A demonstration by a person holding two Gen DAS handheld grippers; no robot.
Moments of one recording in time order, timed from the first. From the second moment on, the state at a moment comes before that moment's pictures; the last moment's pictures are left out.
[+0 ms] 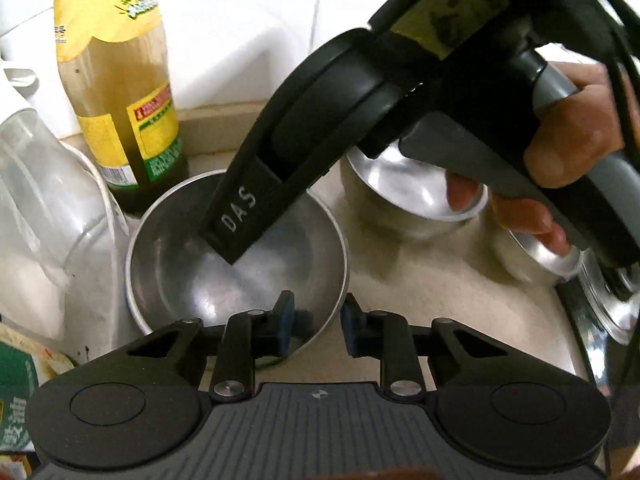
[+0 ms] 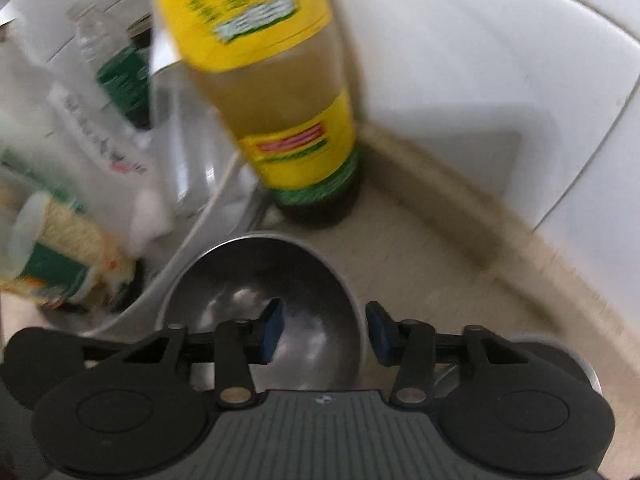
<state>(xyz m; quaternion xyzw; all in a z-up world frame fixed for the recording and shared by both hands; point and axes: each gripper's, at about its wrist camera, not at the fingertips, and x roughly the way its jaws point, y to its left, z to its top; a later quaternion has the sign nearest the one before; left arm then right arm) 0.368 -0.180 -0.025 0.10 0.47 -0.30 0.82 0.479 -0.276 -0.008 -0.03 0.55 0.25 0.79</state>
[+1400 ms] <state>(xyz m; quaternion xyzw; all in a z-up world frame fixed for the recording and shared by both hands) 0.303 -0.178 0.041 0.04 0.45 -0.28 0.85 0.314 -0.409 0.052 0.09 0.55 0.13 0.82</state>
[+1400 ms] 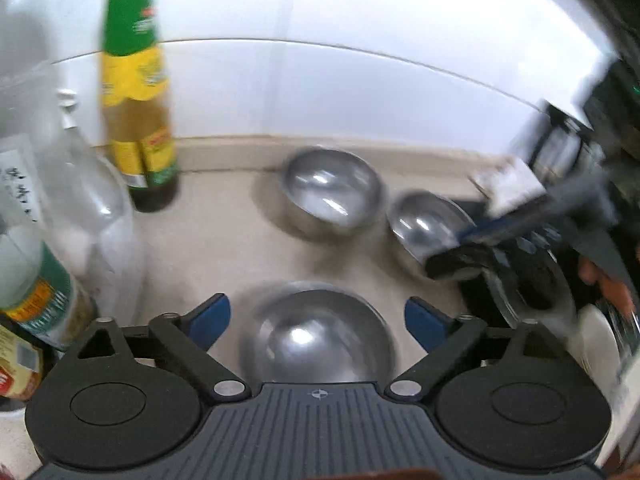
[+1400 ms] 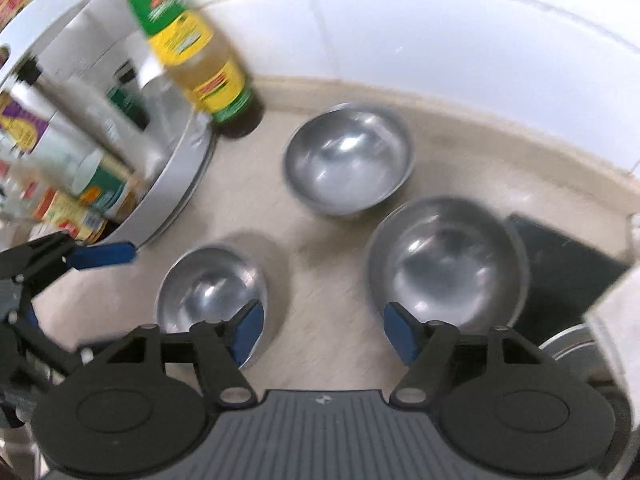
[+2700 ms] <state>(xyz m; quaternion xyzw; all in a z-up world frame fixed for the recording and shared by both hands) 0.422 -0.255 -0.035 0.01 0.52 -0.22 0.82 0.431 -0.442 -0.015 0.14 0.55 0.09 0.81</state>
